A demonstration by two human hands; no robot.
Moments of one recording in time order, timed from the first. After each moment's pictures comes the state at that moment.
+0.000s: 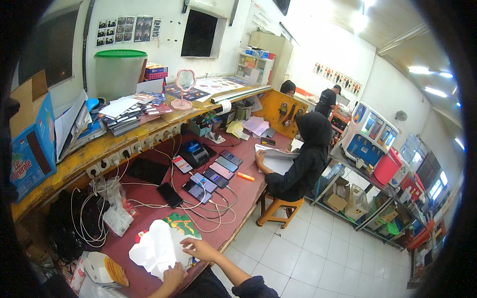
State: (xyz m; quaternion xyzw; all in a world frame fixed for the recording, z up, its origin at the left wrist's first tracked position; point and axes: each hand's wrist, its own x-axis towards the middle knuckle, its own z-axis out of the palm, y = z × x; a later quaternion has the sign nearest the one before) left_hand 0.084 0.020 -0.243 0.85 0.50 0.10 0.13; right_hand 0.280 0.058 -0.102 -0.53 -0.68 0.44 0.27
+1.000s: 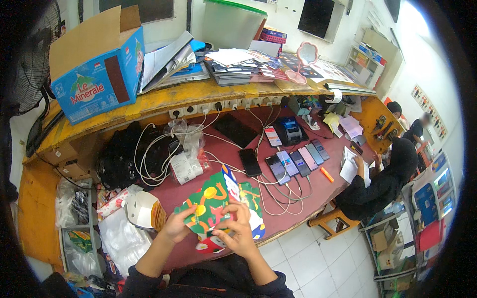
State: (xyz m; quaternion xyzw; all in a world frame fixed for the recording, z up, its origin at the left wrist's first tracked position) left_hand -0.003 0.043 -0.040 0.19 0.35 0.50 0.77; right_hand 0.194 0.048 -0.010 -0.34 -0.77 0.25 0.48
